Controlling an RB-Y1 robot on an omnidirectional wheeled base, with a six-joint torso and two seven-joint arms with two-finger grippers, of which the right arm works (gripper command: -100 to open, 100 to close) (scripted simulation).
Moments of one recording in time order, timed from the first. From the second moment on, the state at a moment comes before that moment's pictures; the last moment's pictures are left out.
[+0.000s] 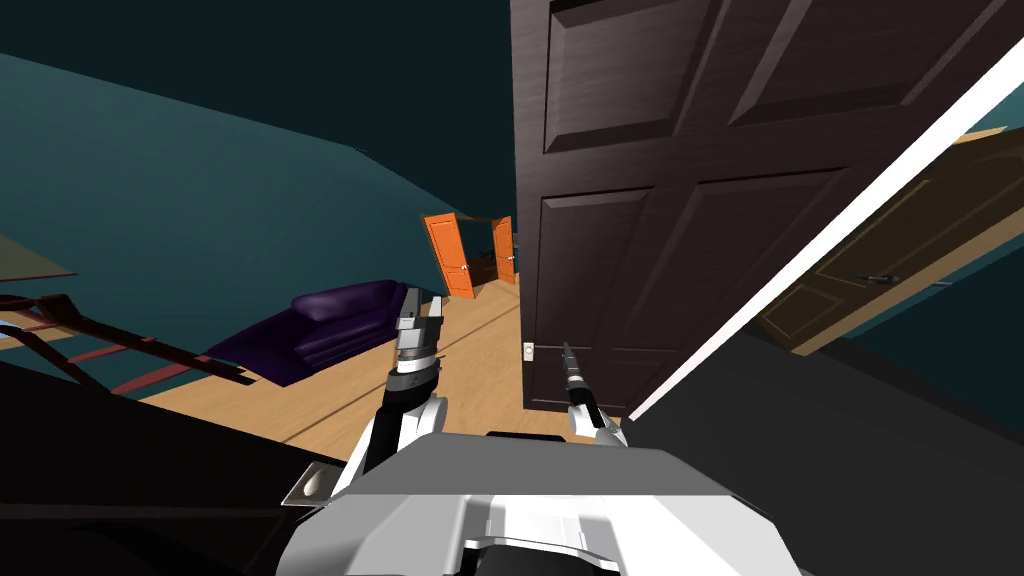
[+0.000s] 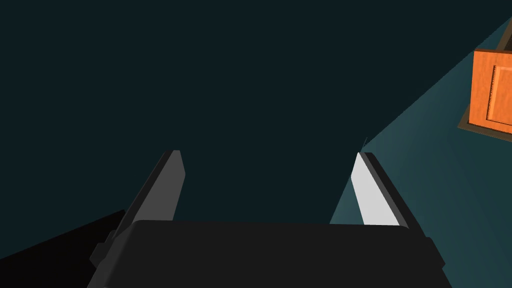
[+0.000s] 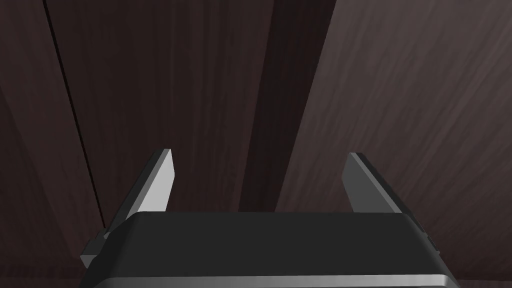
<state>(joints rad) -0.22 -0.06 0.07 -0.53 -0.24 -0.85 0.19</state>
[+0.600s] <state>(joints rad) -0.22 0.03 0.07 -0.54 -0.24 -0.85 0.20</state>
